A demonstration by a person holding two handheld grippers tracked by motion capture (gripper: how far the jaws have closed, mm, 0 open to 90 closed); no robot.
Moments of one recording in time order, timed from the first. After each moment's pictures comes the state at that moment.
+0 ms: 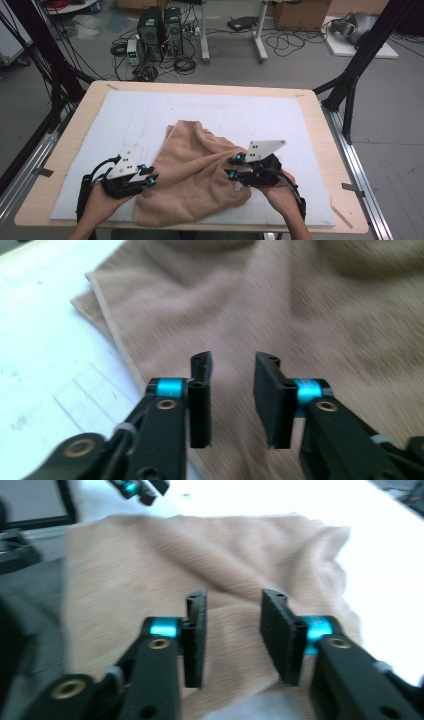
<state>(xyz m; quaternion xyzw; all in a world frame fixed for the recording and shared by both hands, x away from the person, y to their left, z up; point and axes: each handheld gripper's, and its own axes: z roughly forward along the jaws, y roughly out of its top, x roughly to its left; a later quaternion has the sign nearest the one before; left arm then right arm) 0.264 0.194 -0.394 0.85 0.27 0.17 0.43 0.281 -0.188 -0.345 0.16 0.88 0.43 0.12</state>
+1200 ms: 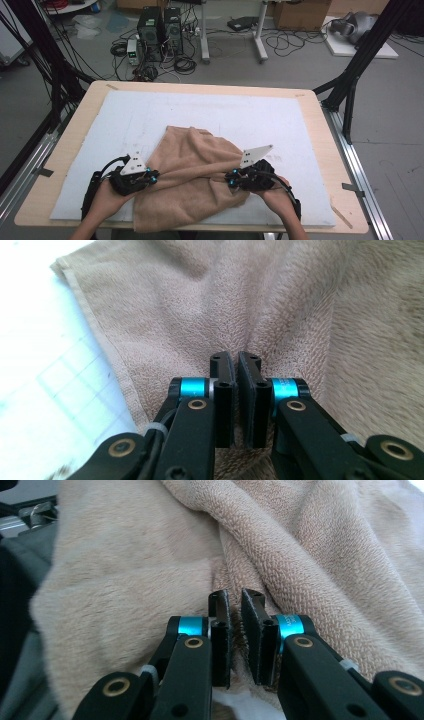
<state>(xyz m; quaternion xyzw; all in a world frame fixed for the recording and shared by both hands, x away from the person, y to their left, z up) 0.259 0.200 -0.416 0.87 0.27 0.16 0.38 0.286 -0.187 -0.398 0.15 0.90 0.40 0.03</state>
